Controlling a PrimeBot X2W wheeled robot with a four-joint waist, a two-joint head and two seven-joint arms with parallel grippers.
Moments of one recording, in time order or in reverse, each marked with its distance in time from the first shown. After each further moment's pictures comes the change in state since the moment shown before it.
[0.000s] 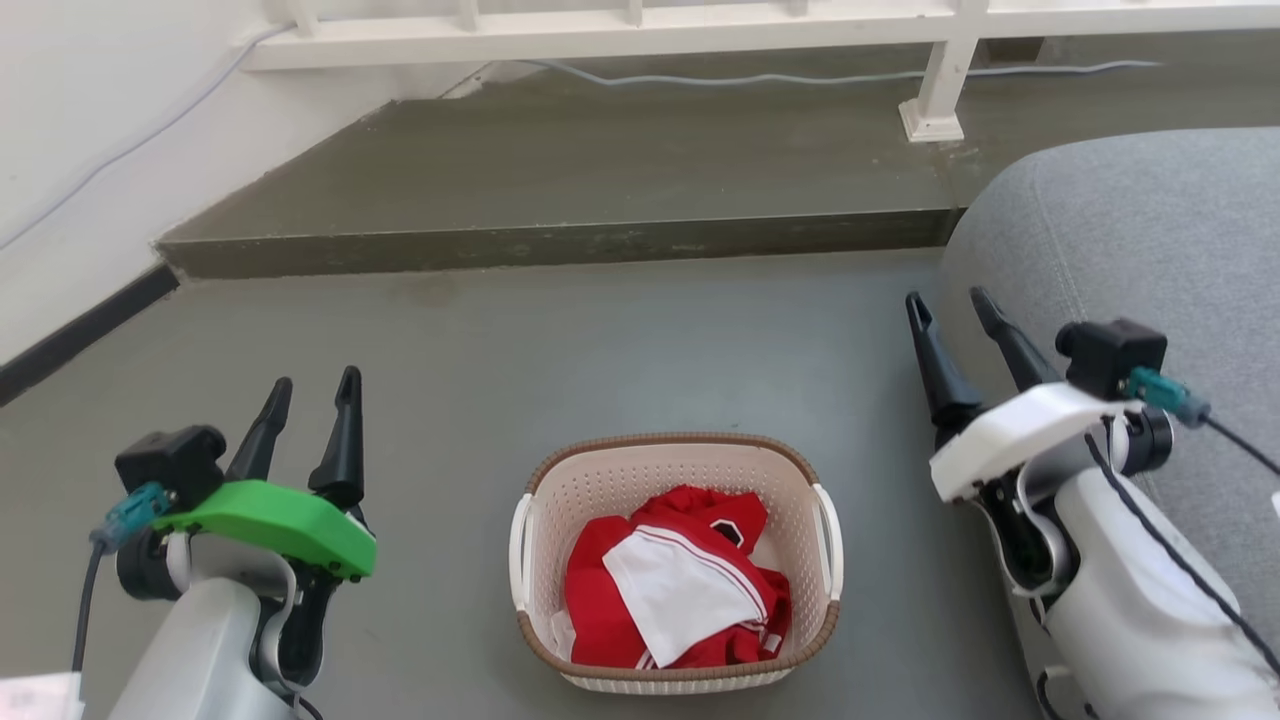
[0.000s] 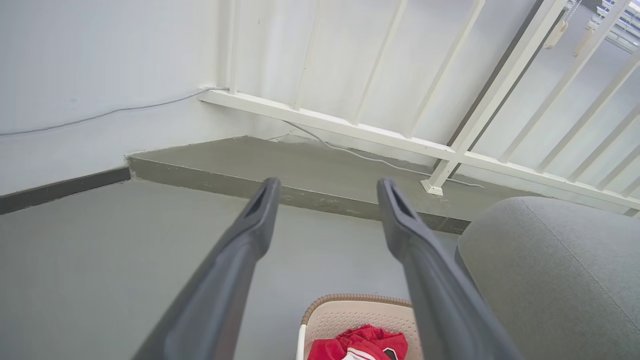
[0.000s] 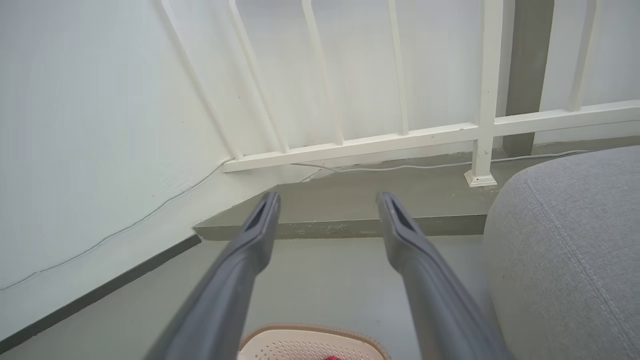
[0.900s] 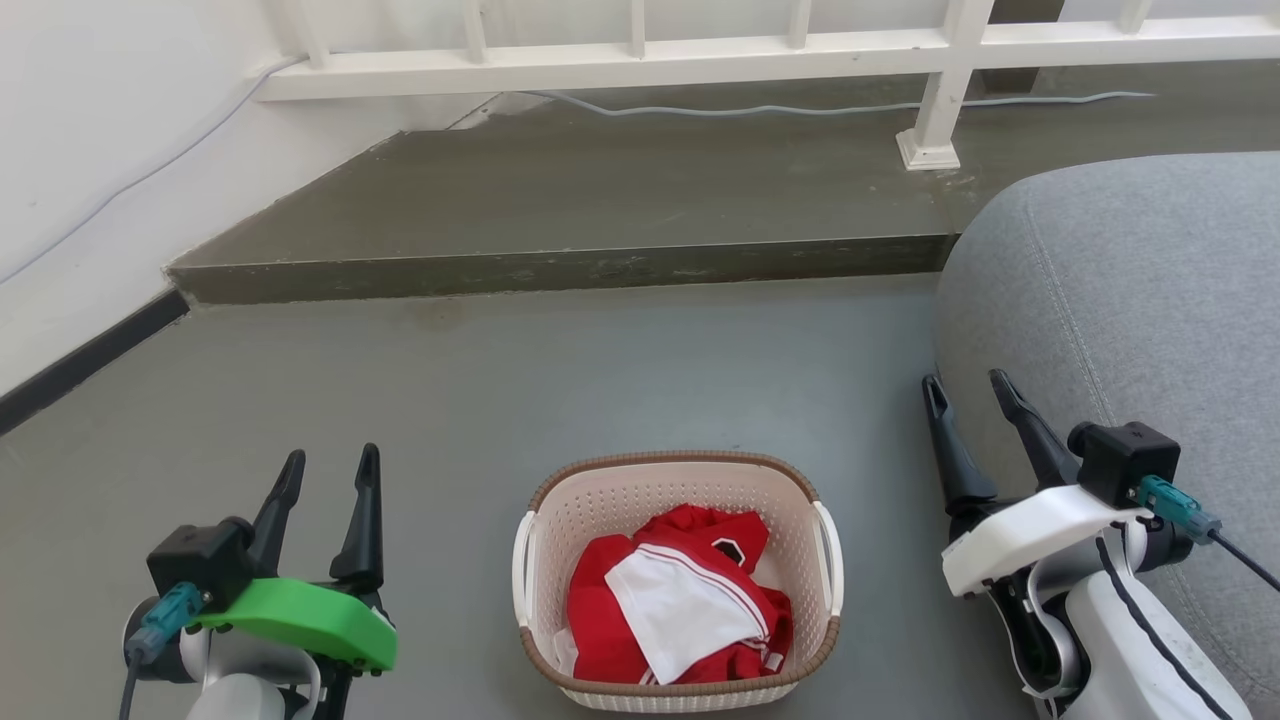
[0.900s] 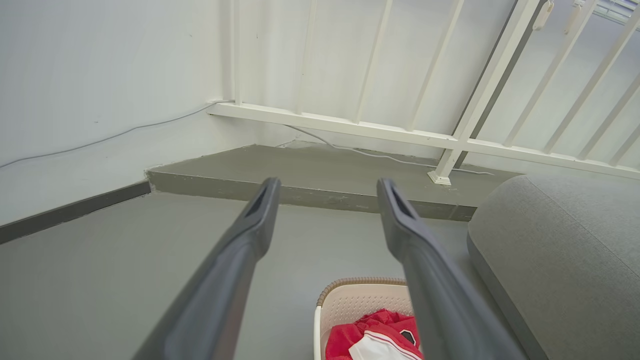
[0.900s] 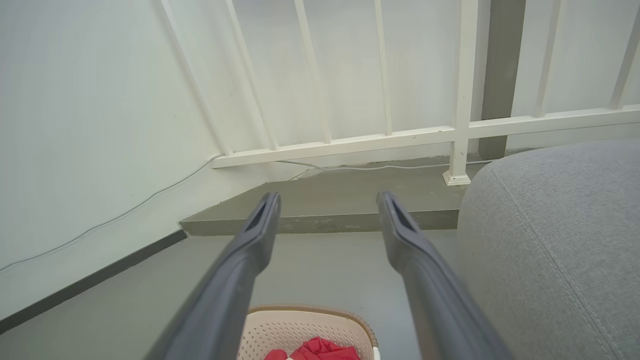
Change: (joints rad) left arm 0.218 -0.051 0.109 -0.191 0.212 0.006 0.000; right arm 0.235 0.030 -0.100 -0.199 -0.144 -0.035 0.000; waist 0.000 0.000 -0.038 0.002
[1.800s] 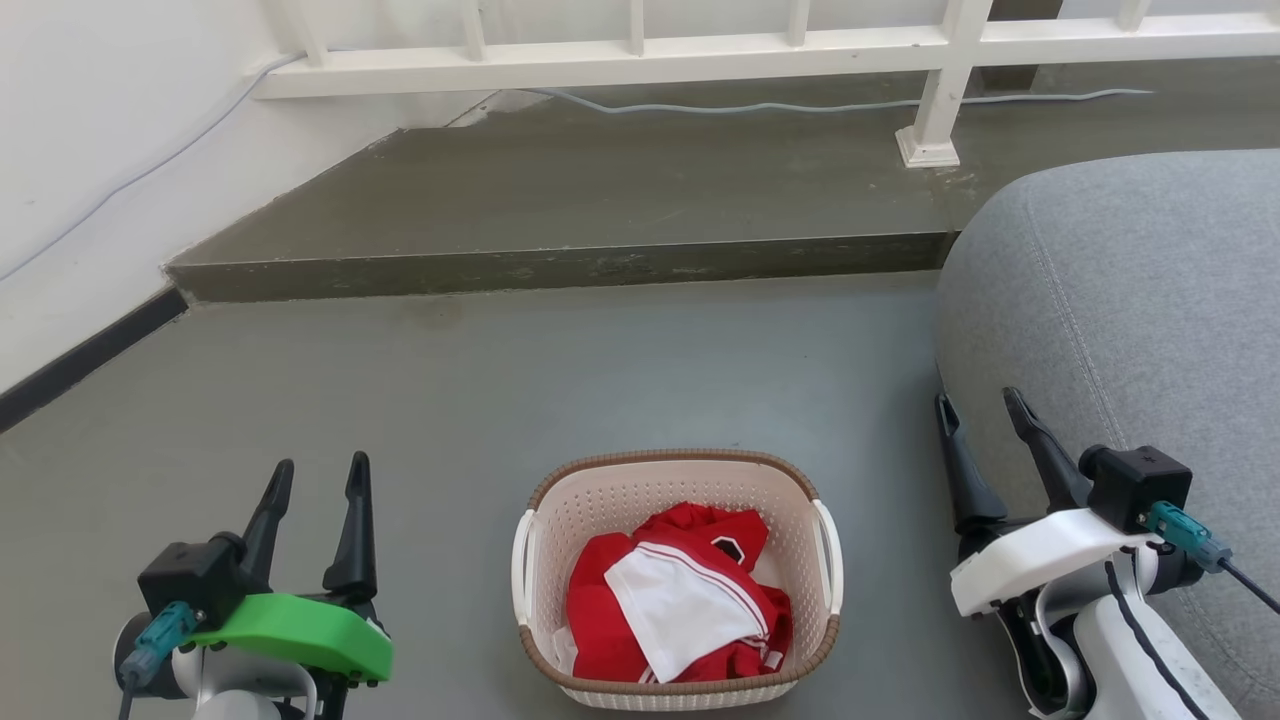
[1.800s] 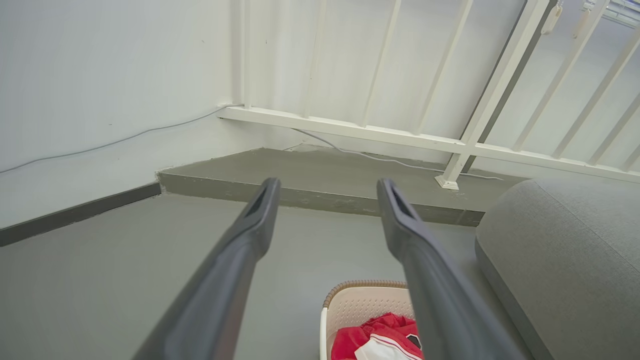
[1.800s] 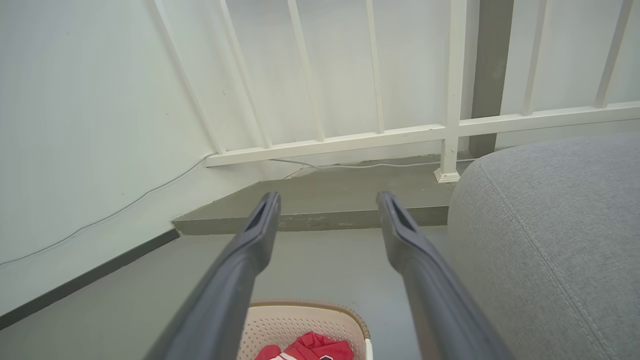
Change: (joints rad) left arm 0.046 -0.047 0.073 -0.039 0.077 -0.012 0.000; right arm 0.064 0.031 -0.063 -0.040 -0.062 0.019 0.000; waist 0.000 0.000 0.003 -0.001
